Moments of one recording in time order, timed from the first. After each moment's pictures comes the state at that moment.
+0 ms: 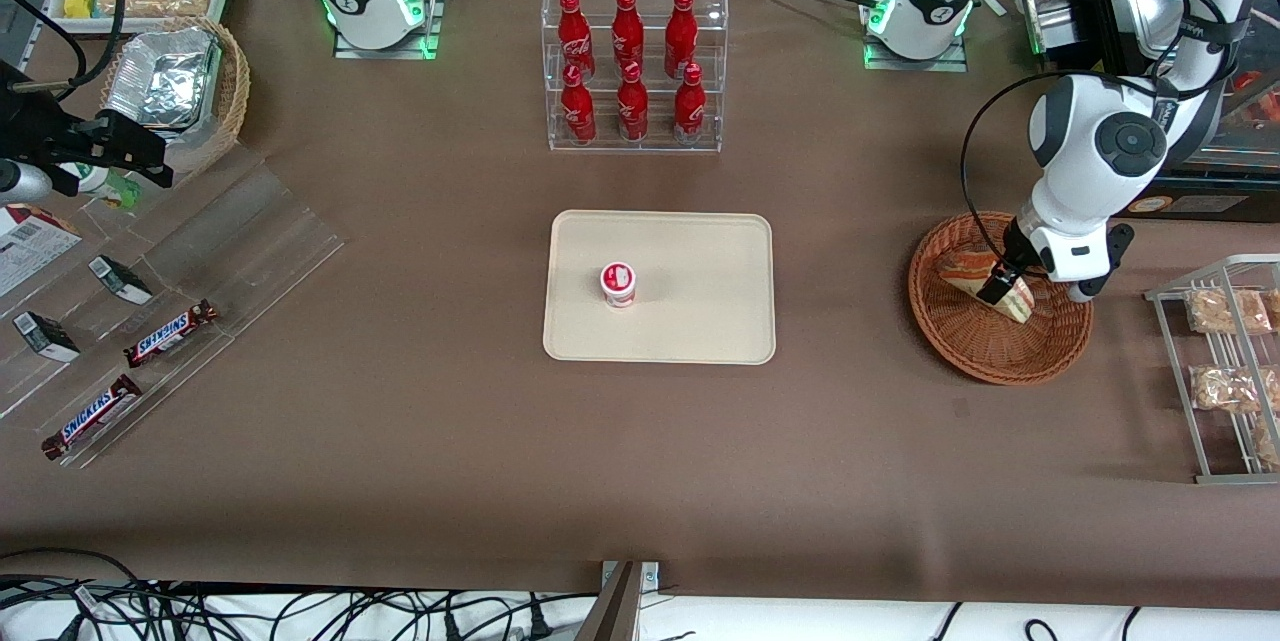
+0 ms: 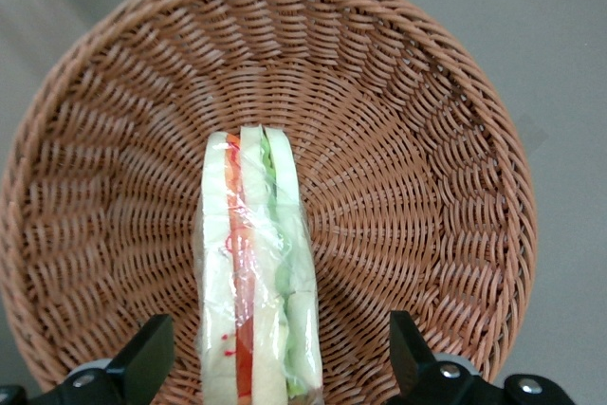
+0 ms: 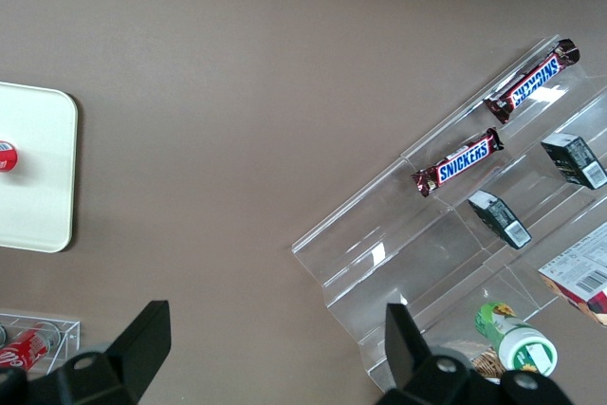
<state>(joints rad) 0.18 0.20 -0.14 -2.32 0.20 2.61 -1.06</state>
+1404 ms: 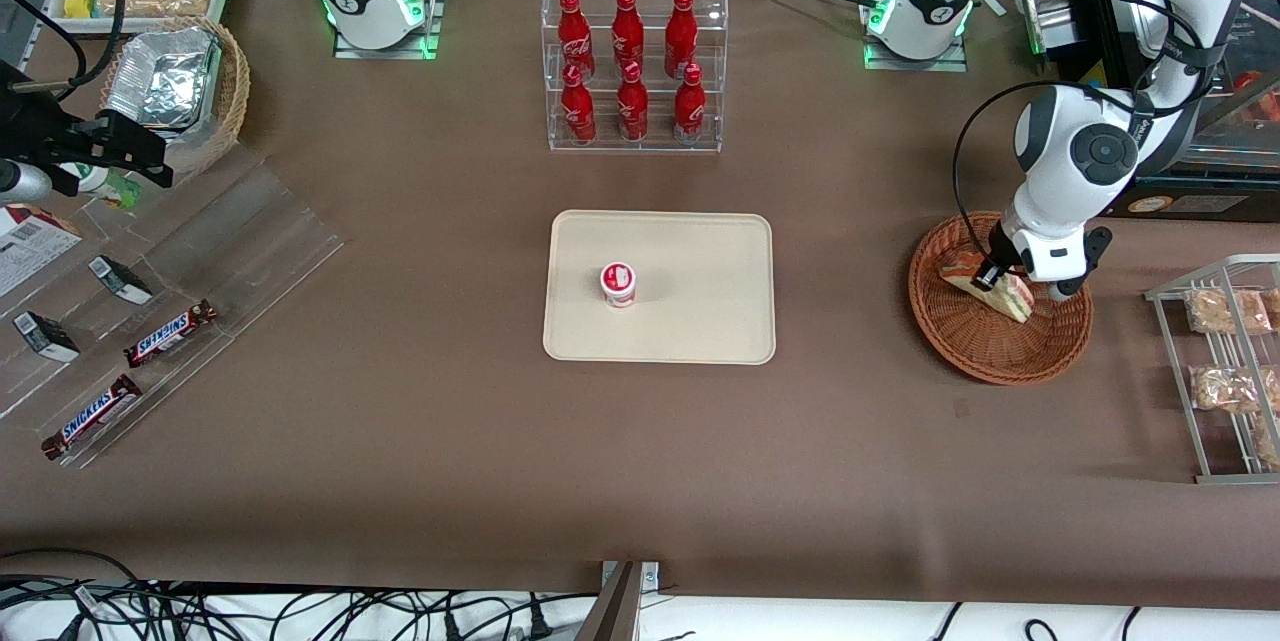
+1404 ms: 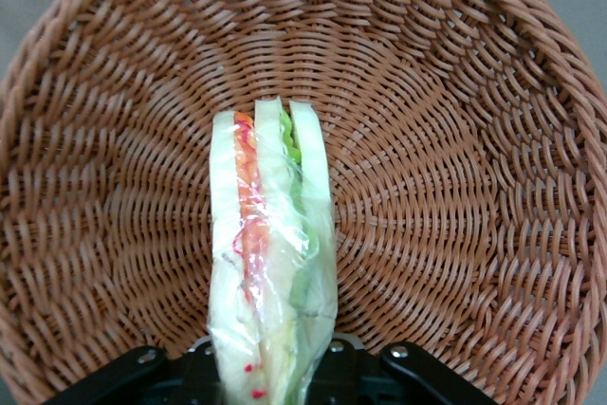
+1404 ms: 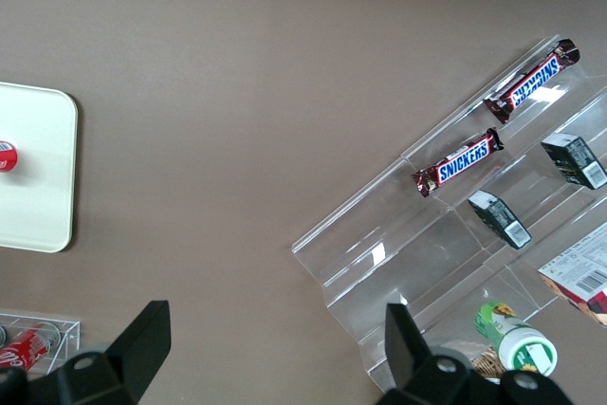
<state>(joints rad) 0.19 0.24 -0.14 -2.35 0.26 2.63 -1.07</state>
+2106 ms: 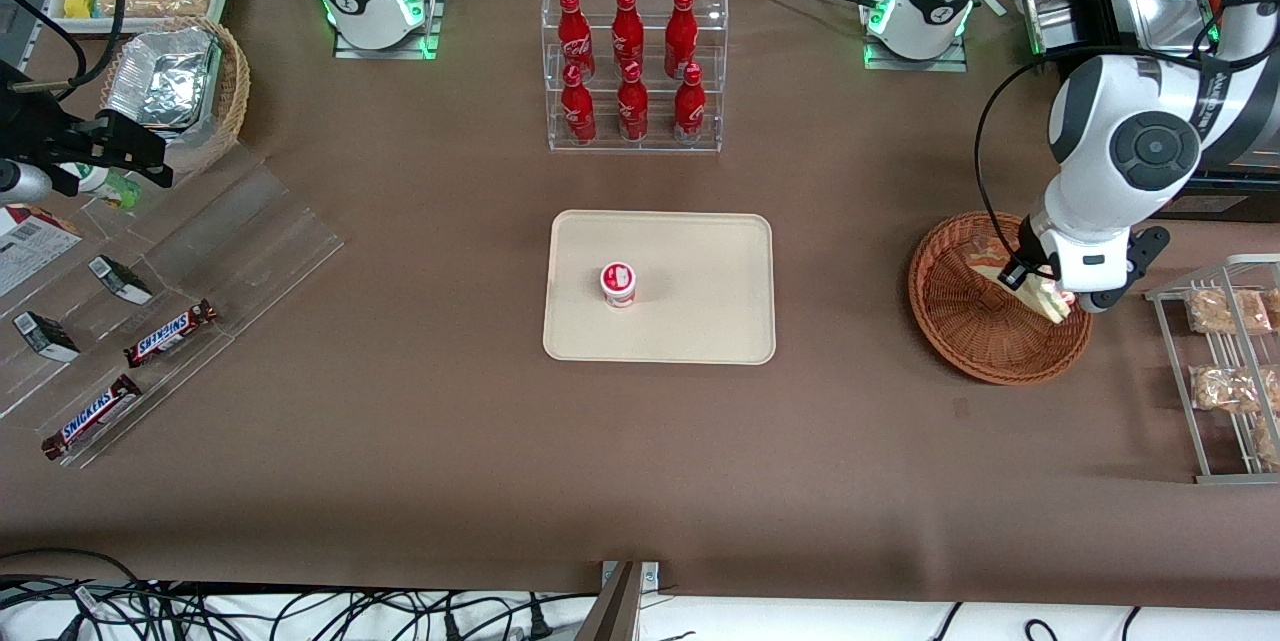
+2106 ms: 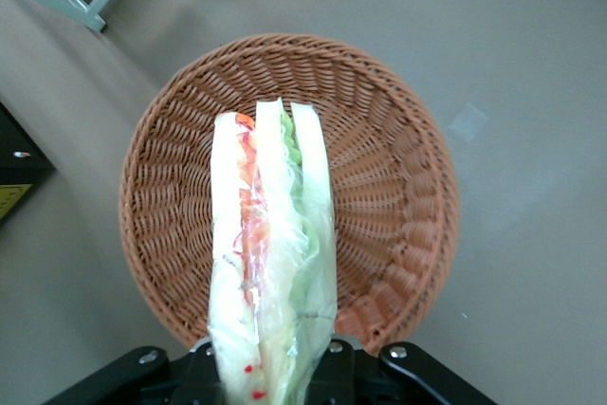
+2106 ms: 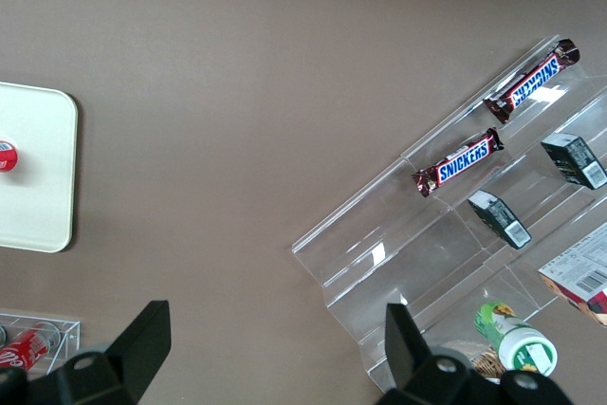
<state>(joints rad) 0.18 0.16 -0.25 -1.99 0.23 2.06 -1.00</state>
